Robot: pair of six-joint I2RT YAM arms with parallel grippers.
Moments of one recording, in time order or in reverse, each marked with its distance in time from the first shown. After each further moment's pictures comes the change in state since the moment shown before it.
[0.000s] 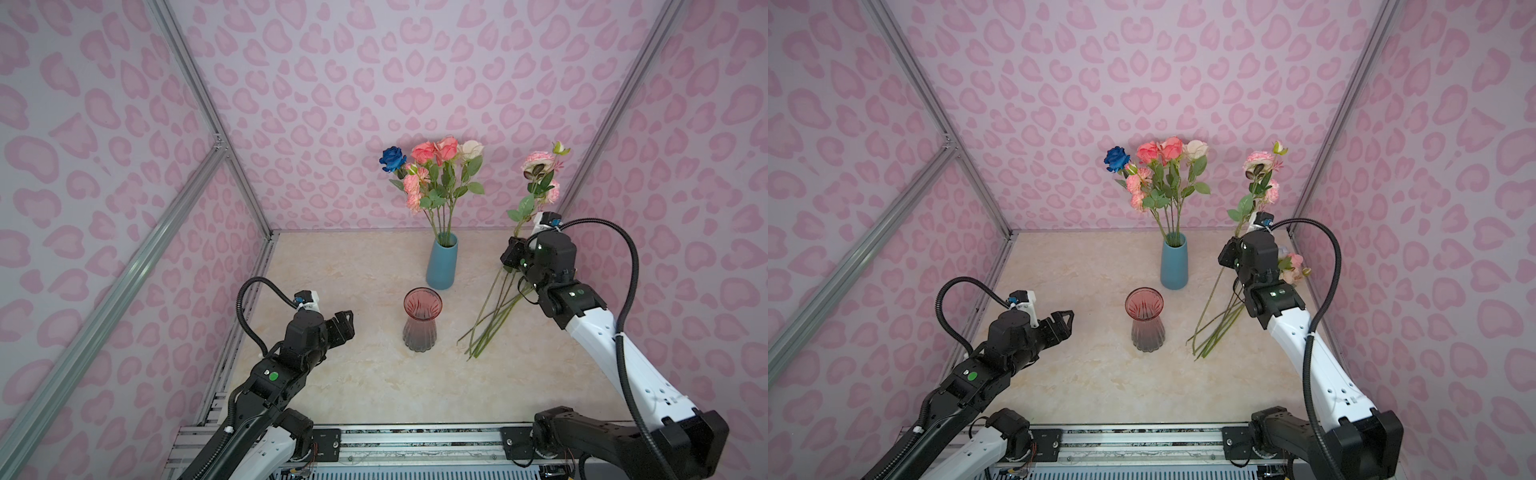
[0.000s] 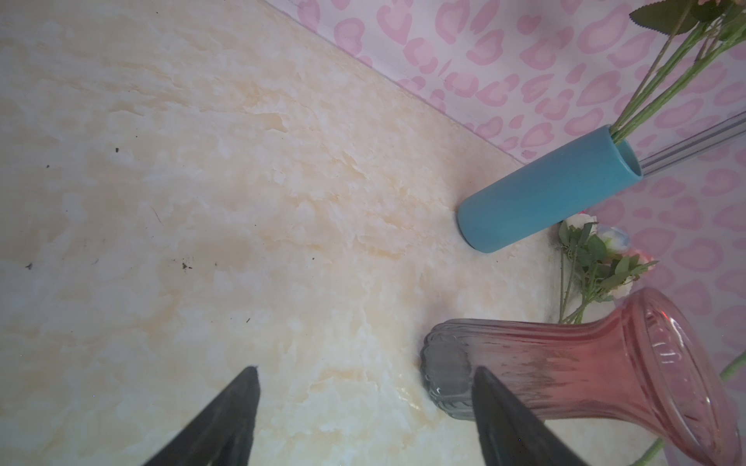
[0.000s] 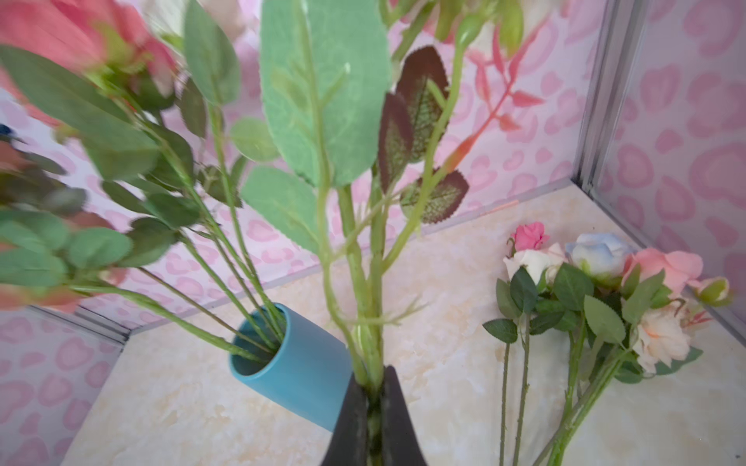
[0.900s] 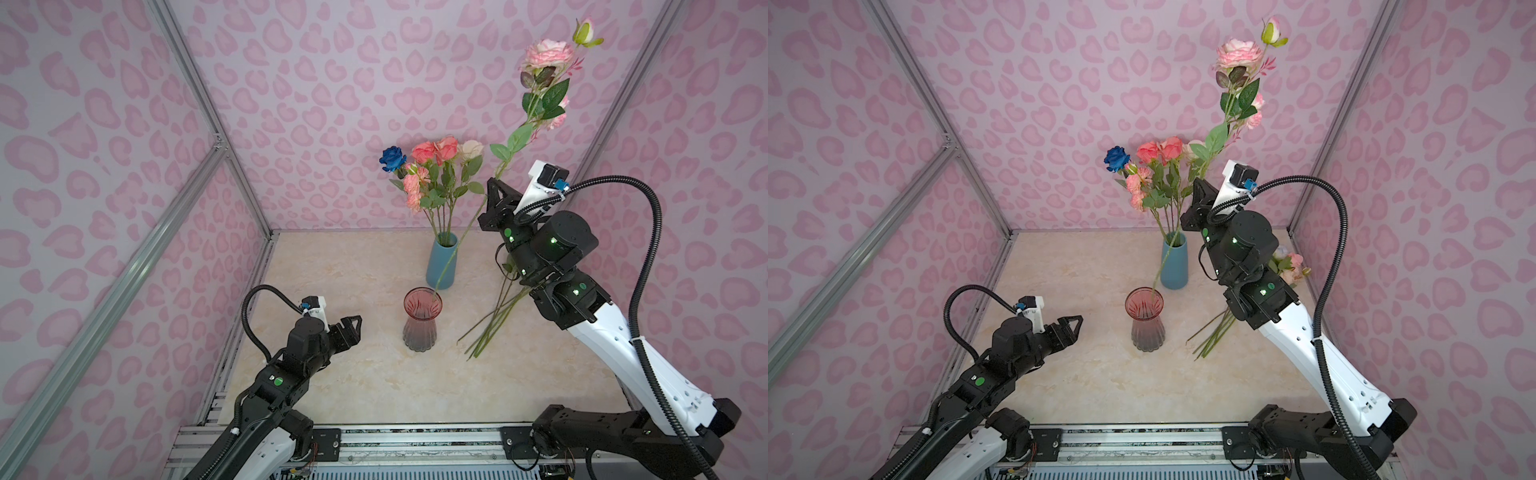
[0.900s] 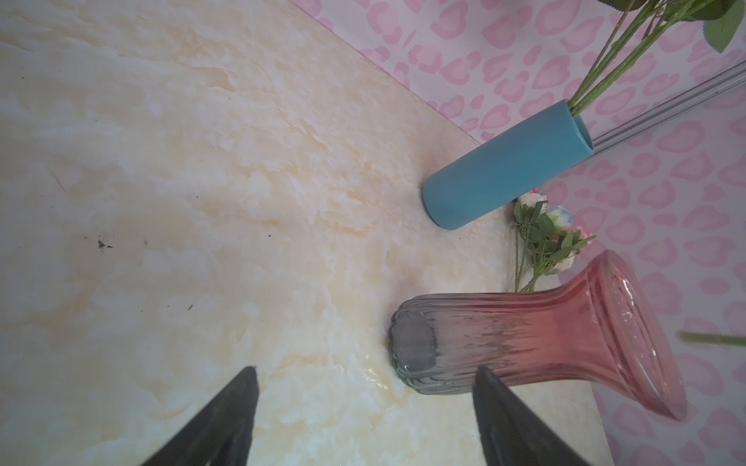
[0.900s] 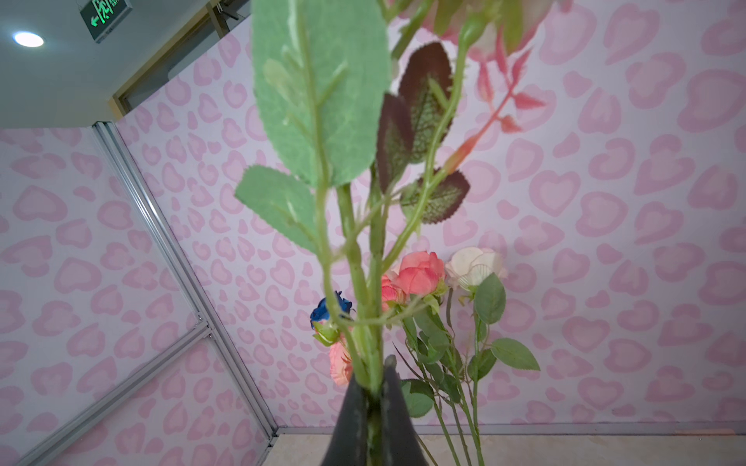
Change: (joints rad) left arm 0.000 -0.045 -0.122 0.120 0.129 -0.047; right arm 0.361 0.137 0.388 0.259 0.166 -0.153
